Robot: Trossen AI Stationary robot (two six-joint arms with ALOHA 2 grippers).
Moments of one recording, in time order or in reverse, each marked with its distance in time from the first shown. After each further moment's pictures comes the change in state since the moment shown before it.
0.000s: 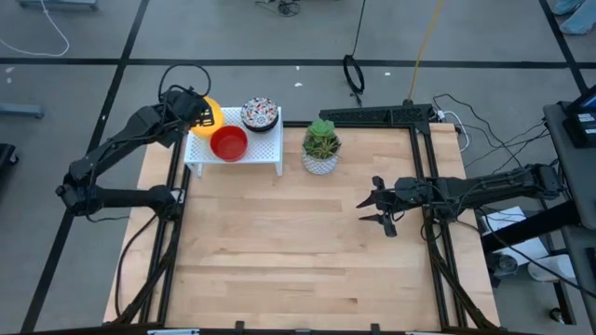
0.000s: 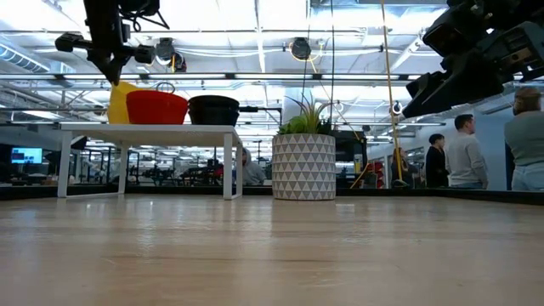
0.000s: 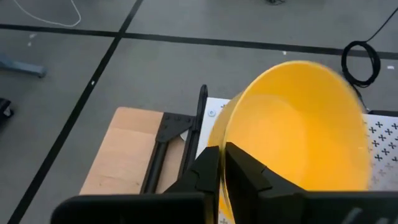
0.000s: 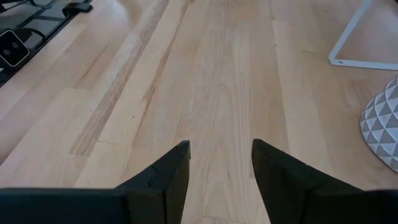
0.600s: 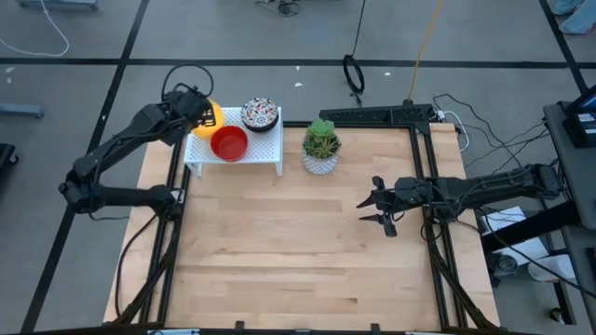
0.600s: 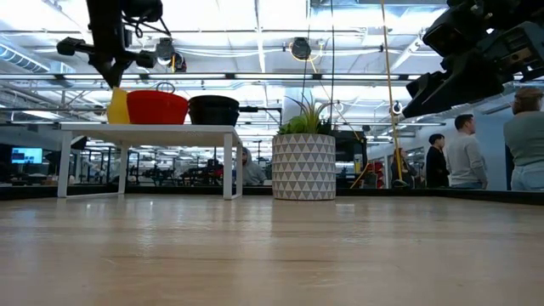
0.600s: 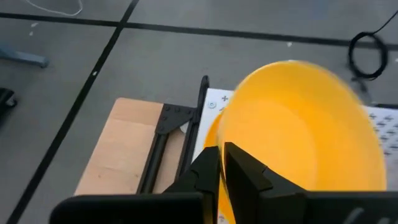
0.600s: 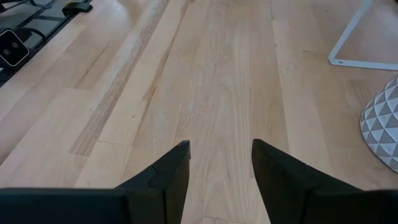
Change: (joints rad) left arm 0.011 0.030 0.000 -0.012 0.024 -0.027; right arm 0.000 0.000 0.000 0.000 0.000 -0.001
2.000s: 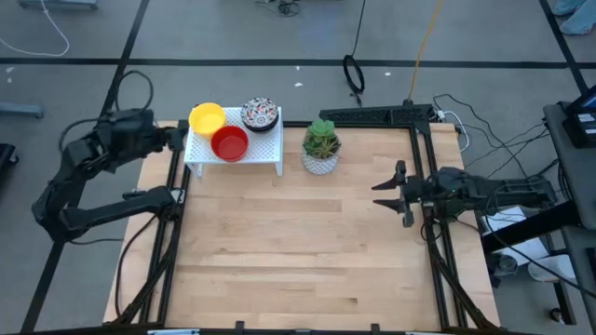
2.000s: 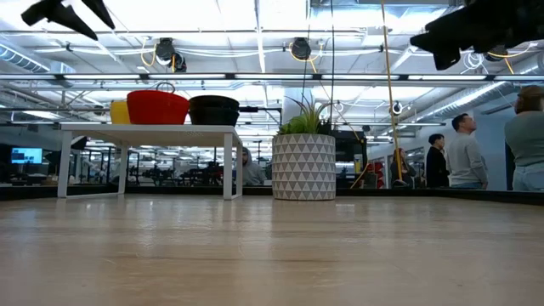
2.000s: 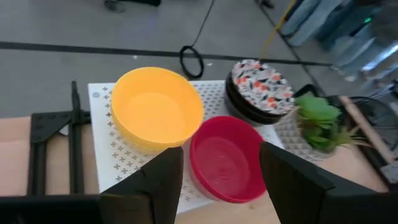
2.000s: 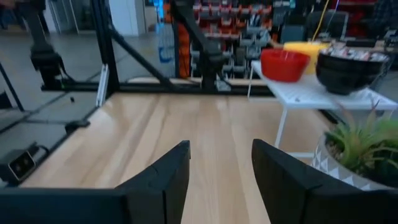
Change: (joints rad) left arm -0.120 -0.469 0.007 0.027 0.421 0.191; right arm 0.000 -0.402 0.000 0.006 0.105 0.051
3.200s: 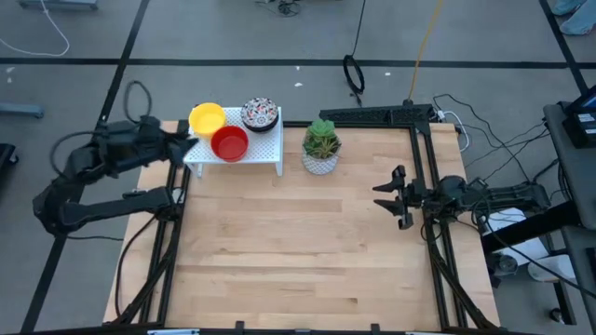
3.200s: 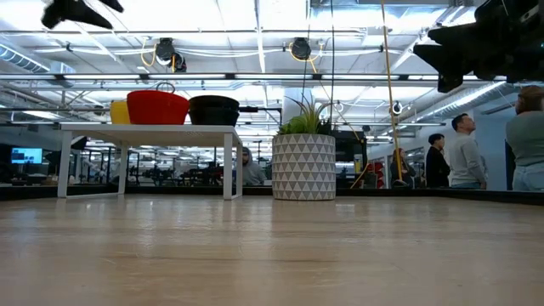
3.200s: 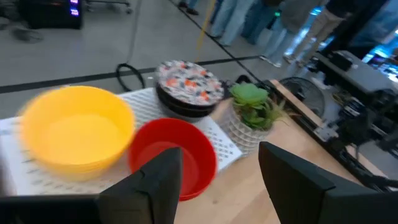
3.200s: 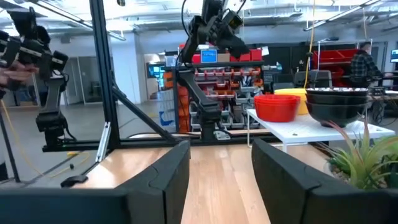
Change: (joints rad) left arm -0.186 -0.113 -0.105 0.173 0.062 0.122; right arm 0.000 -0.162 -0.333 0.480 0.022 0.050
